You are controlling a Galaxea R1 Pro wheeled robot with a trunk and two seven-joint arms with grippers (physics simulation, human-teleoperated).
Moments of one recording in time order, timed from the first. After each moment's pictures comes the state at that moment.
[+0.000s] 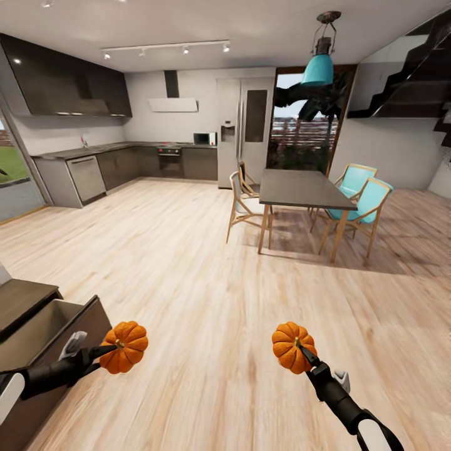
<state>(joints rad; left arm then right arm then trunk) -0.45 0.43 0.27 -0.74 0.47 0.86 -0.81 -0.25 -0.02 -0.35 -0.87 -0.94 0.44 0.51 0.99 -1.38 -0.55</state>
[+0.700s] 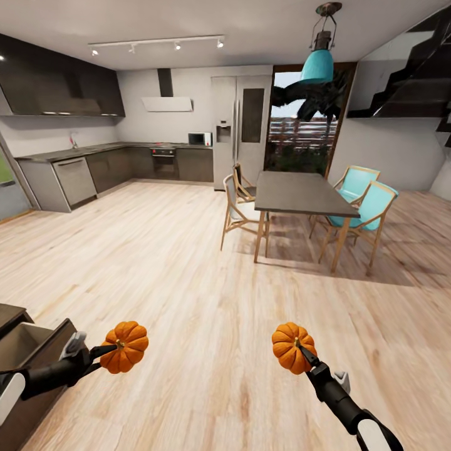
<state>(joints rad) -0.45 0.42 0.27 -0.74 0.47 0.86 -0.81 -0.25 -0.02 -0.34 -0.87 -0.94 0.44 0.50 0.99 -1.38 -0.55</state>
